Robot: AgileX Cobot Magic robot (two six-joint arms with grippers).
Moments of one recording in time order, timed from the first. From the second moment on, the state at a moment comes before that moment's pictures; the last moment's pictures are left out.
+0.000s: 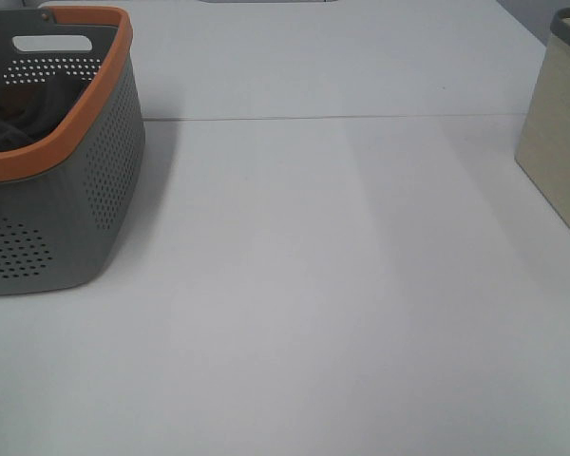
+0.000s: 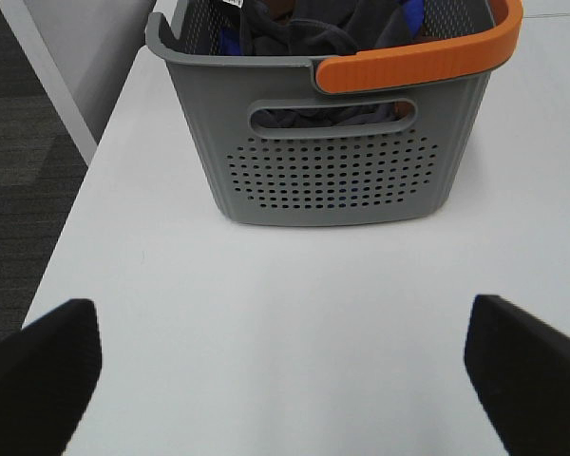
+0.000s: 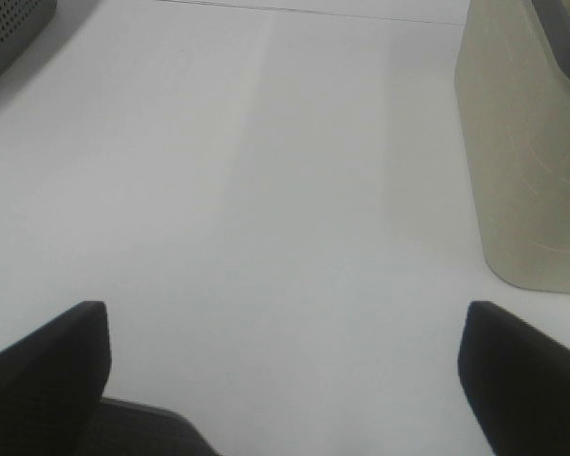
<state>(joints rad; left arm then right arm) 0.08 0.00 -0.50 0.02 1.04 0.06 0.06 0.00 -0.50 0.18 1.07 -0.12</state>
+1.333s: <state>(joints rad) 0.08 0.00 -0.50 -0.03 1.04 0.03 0.06 0.00 -0.50 0.18 1.07 -0.12</state>
